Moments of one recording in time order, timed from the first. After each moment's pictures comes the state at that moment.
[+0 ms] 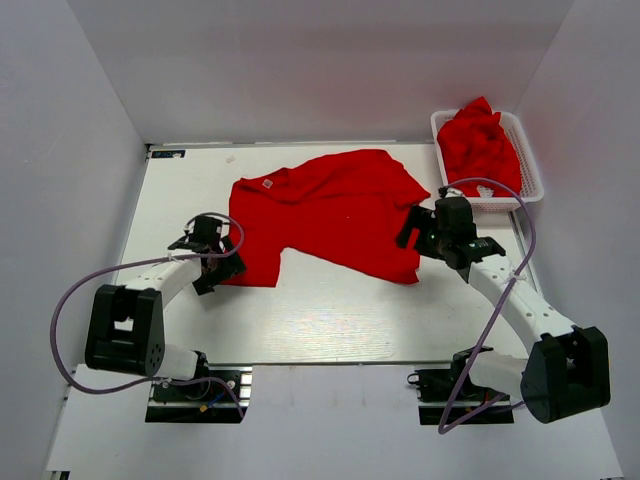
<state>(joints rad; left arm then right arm) -0.14 1.39 0.70 -0.47 -0.13 -0.61 0.30 1.17 0.80 -0.37 0.01 0.49</state>
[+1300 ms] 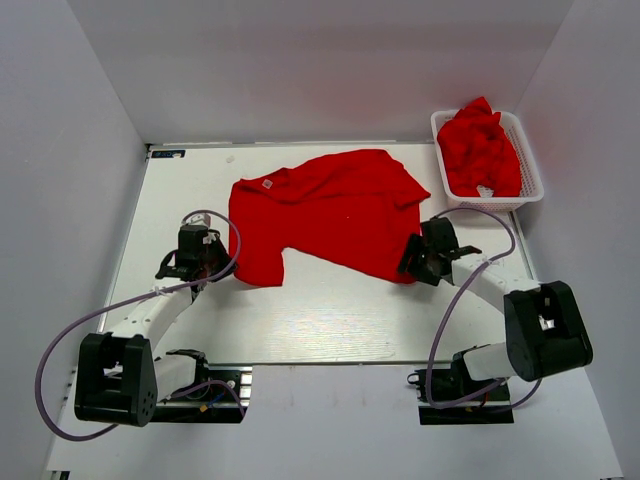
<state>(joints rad) -0.11 1.14 0.53 -0.17 0.10 -0.54 0.30 1.37 0.64 -0.29 0.02 0.59</state>
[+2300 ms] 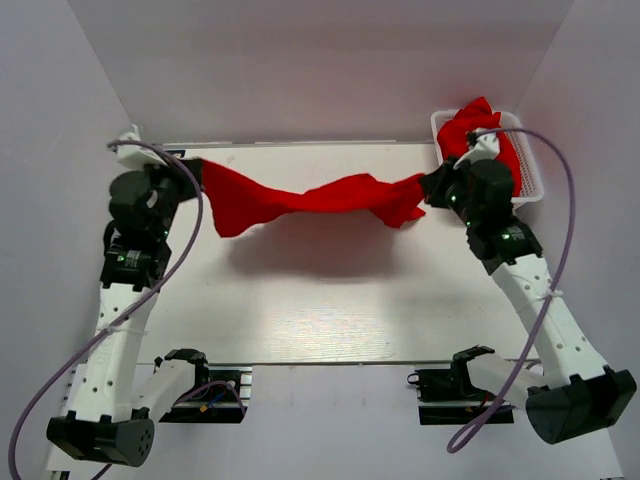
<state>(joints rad) -0.11 0.93 1.11 -0.23 -0.01 -0.49 0.30 1.07 1.09 -0.31 0.01 0.38</state>
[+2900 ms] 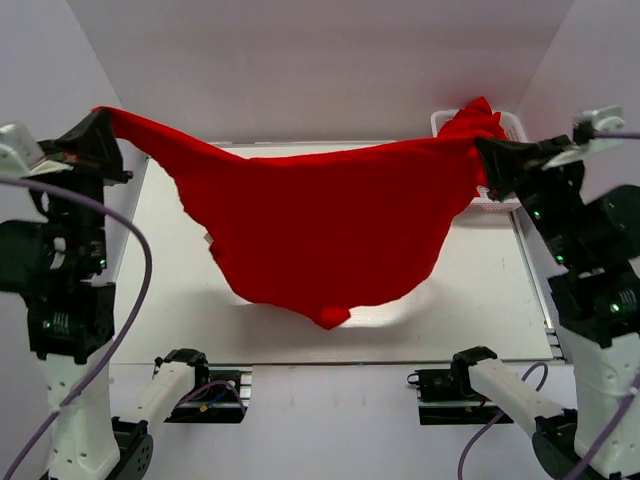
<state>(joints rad) -0.12 0.86 1.60 -0.25 -0.18 -0.22 0.30 0.89 1.58 -0.47 -0.10 0.14</state>
